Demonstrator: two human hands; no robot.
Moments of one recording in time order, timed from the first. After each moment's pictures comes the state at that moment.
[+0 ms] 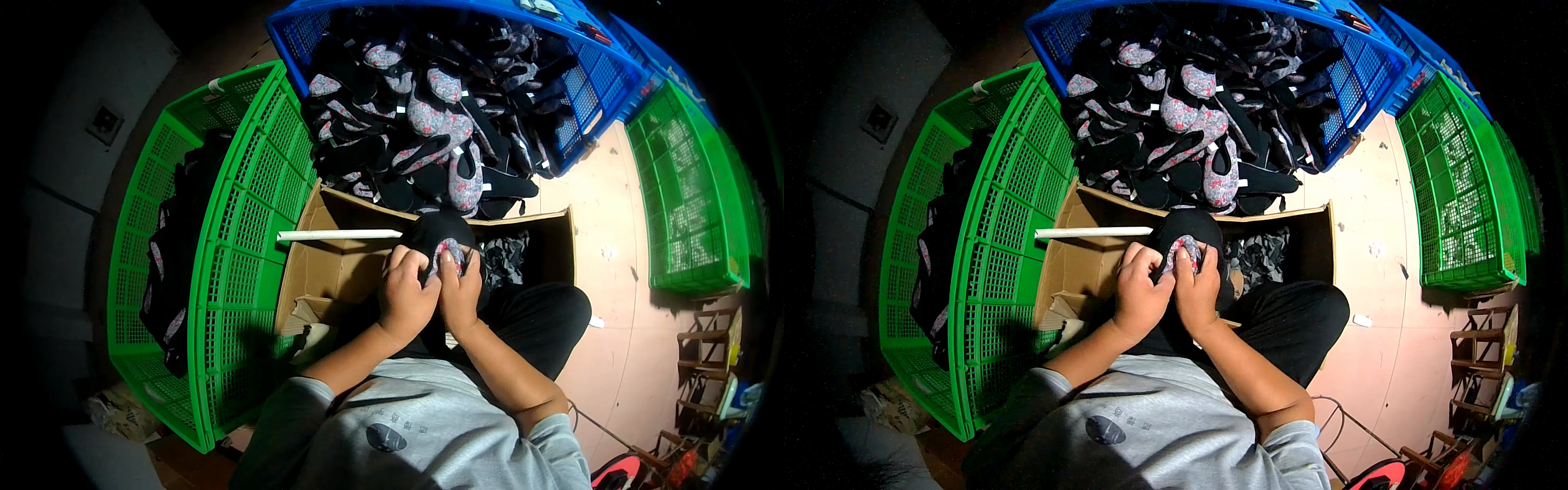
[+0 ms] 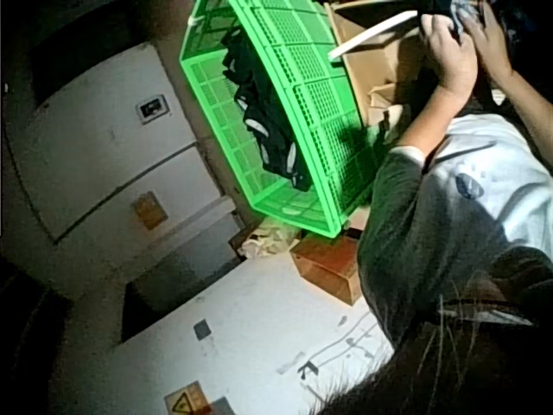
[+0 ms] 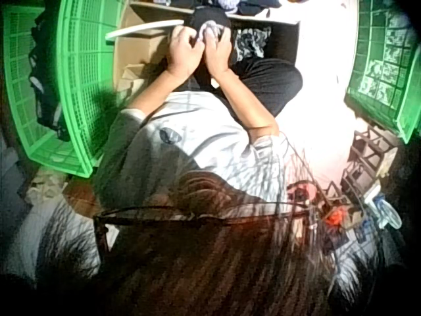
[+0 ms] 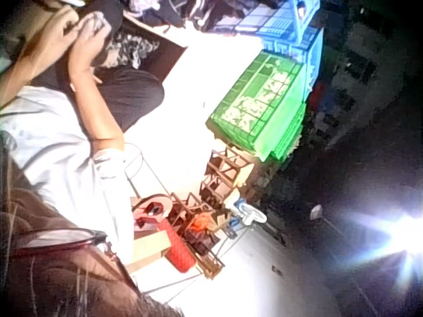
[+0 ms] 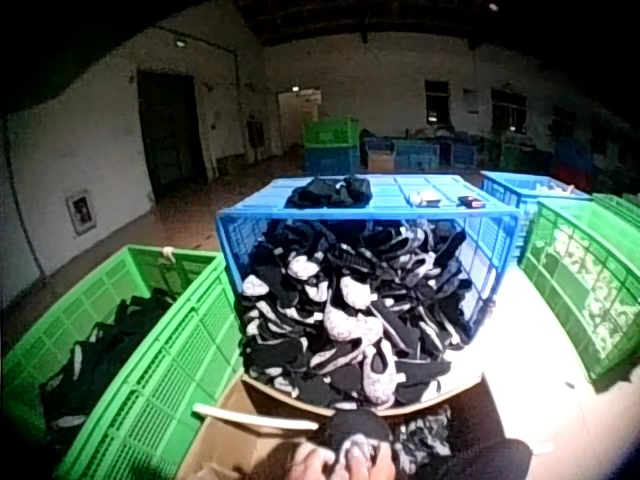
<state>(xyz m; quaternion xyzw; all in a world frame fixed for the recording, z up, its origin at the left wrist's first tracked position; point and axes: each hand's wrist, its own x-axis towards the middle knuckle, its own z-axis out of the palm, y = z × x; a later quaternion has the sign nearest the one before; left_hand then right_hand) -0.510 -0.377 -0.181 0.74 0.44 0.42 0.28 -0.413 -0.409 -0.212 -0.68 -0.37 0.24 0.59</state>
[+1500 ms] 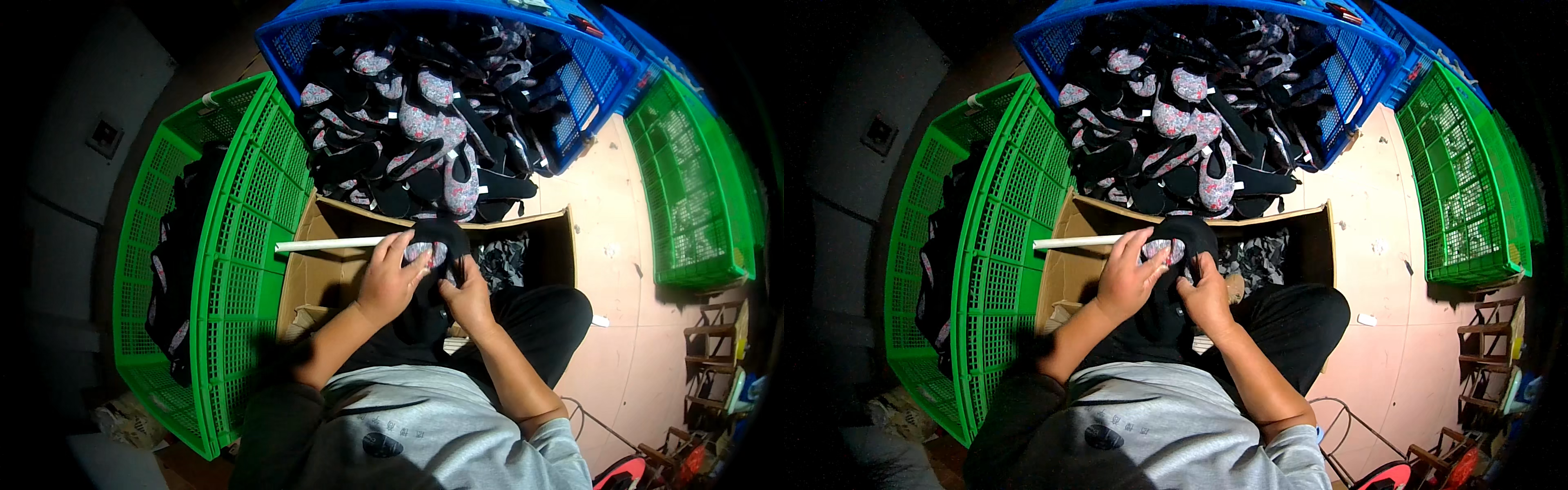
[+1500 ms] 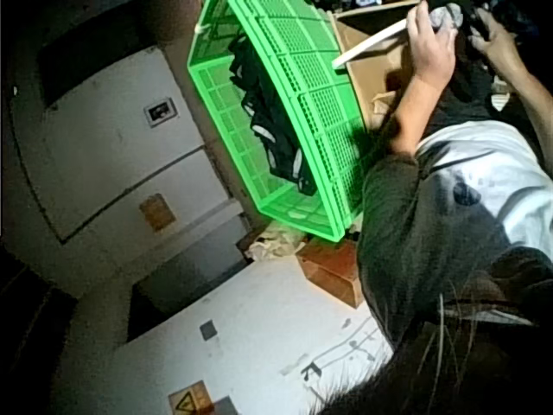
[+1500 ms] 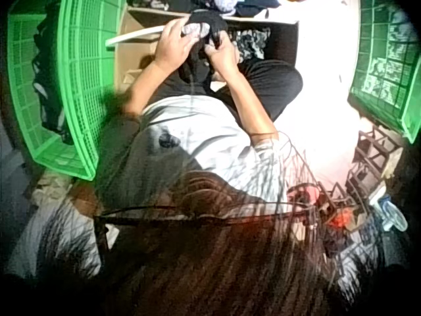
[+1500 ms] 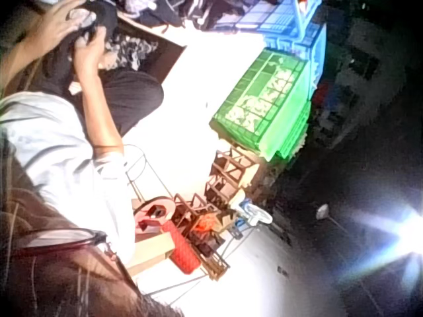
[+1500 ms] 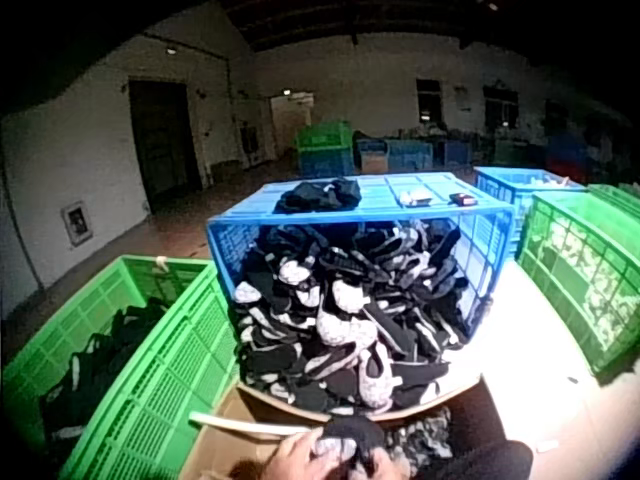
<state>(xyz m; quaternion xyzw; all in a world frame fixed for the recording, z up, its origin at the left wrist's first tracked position) -0.528 -0.331 -0.194 0.90 0.26 0.32 0.10 -0.375 -0.420 -0.212 -0.65 -0.40 0.41 0.51</state>
